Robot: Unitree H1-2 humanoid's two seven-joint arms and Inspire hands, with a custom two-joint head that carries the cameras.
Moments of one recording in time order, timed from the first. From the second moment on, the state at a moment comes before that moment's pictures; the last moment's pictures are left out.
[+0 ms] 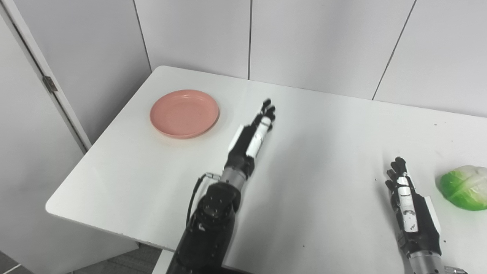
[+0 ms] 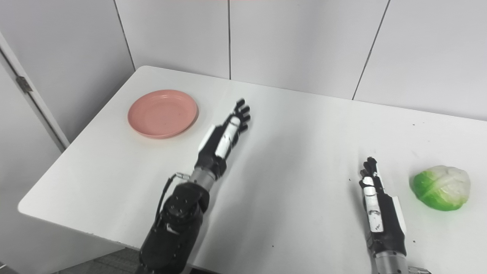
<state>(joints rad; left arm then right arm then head) -0.30 -0.07 -0.01 -0.01 0.01 0.08 -0.01 -0.10 -0.11 0.01 0.00 0.06 0.01 0.12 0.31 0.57</state>
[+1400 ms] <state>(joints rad) -0.57 0.32 0.44 0.33 -0.21 0.08 0.12 -0.11 -0.11 0.01 0.00 0.11 0.02 0.15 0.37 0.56</state>
